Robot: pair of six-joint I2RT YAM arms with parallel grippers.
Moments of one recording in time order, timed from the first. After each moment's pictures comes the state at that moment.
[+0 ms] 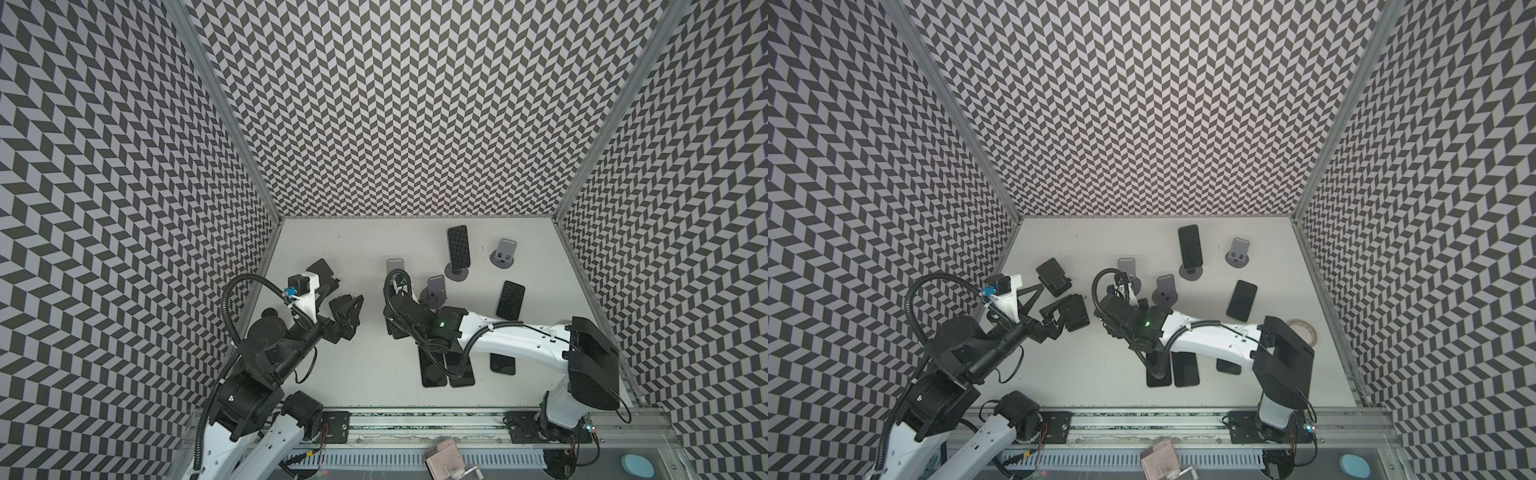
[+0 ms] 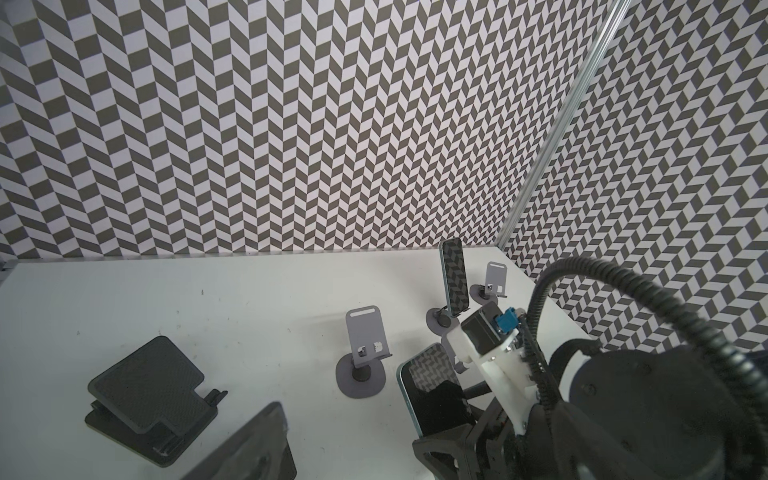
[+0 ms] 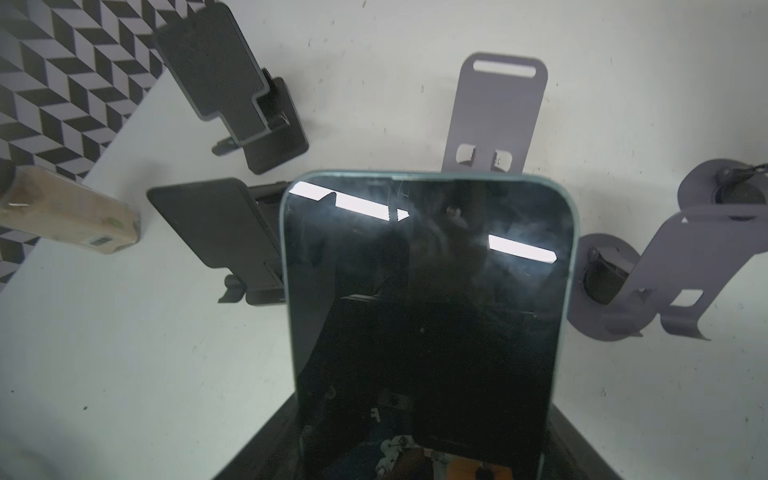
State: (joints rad) left arm -0.48 0.42 0.80 -0.49 0.05 -0.29; right arm 1.15 1.70 1.26 -0.43 0.47 0.71
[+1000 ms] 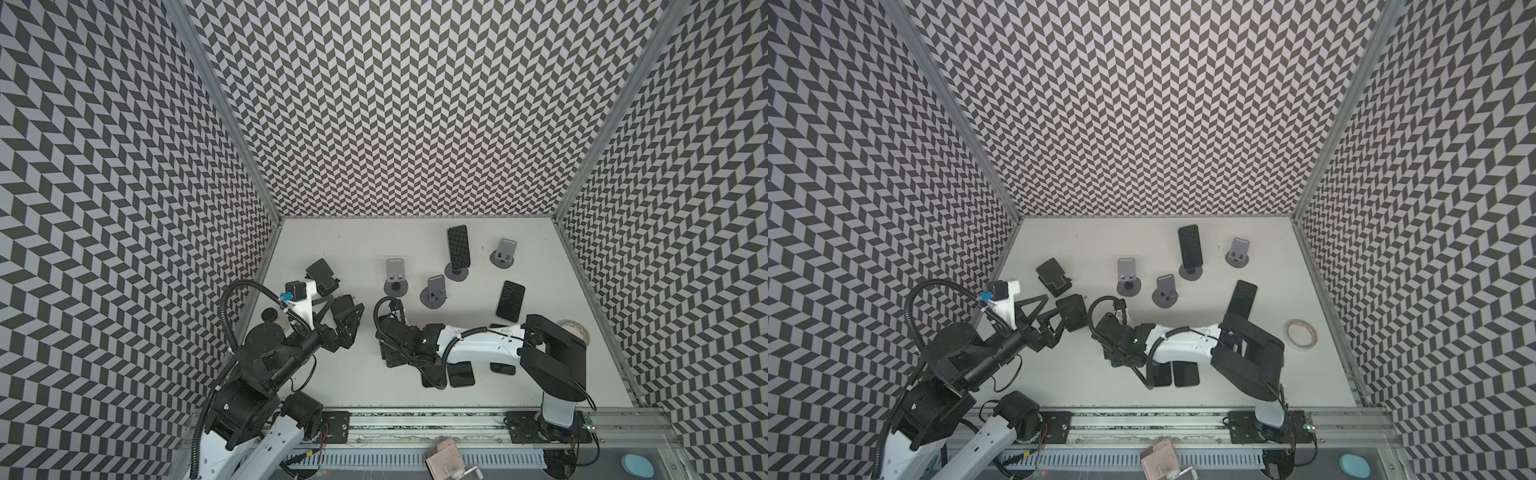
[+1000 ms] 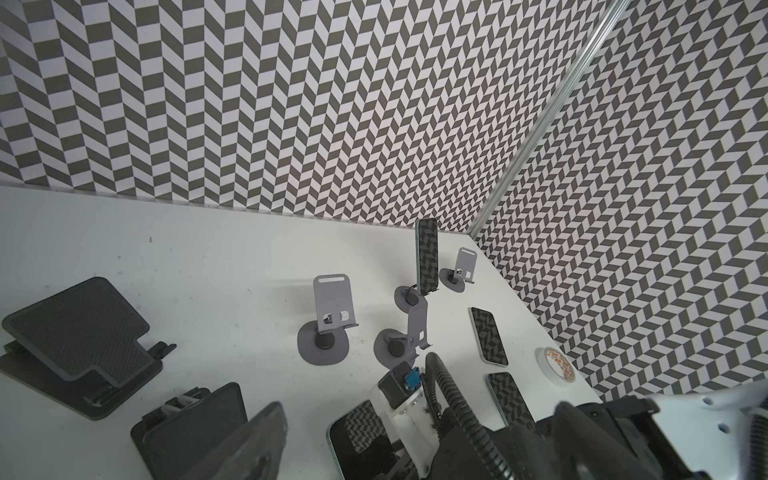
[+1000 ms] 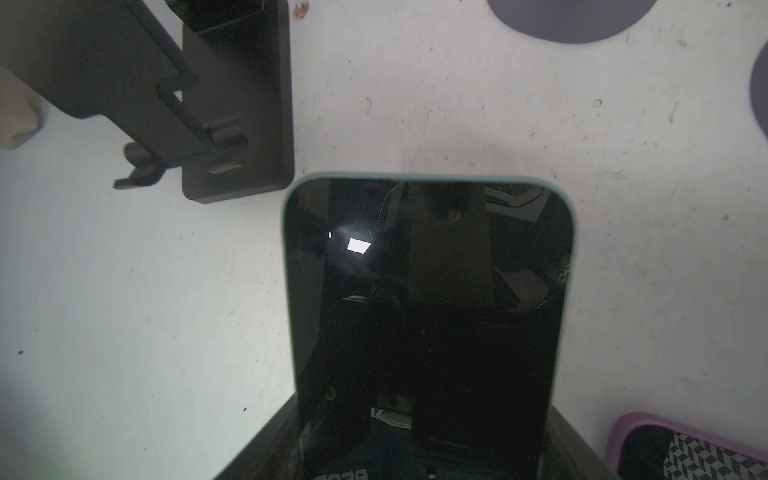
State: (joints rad) left arm -0.48 0.37 0.78 -0.56 0.12 -0.44; right arm 1.19 1.89 1.18 -0.31 0.30 0.88
